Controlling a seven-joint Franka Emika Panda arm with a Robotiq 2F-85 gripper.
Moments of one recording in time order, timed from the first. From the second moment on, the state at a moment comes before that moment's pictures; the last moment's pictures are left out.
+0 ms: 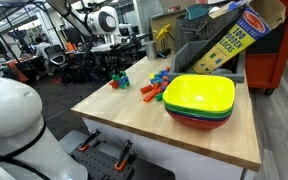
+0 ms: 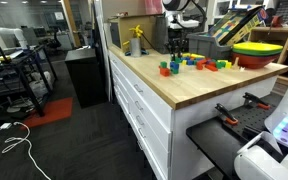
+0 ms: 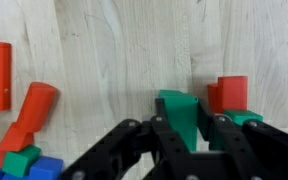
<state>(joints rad) 0.12 0.19 0.08 -2.09 0.05 2.09 0.28</state>
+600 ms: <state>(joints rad) 0.11 0.19 0.08 -2.09 0.05 2.09 0.27</state>
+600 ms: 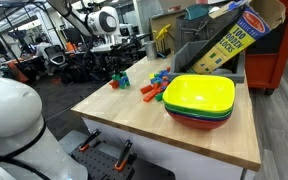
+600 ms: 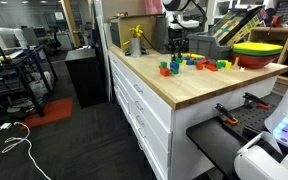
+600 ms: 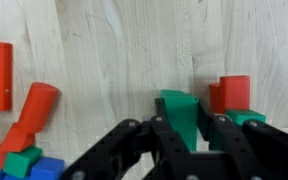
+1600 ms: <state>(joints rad) 0.11 0.19 0.08 -2.09 0.05 2.09 0.26</state>
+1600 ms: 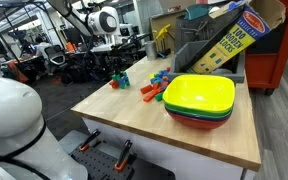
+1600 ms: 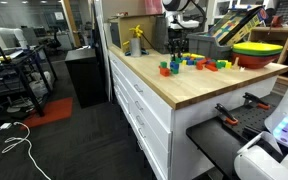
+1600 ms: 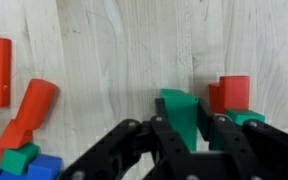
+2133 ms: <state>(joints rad) 0.11 0.20 0.08 -2.08 0.05 2.09 0.26</state>
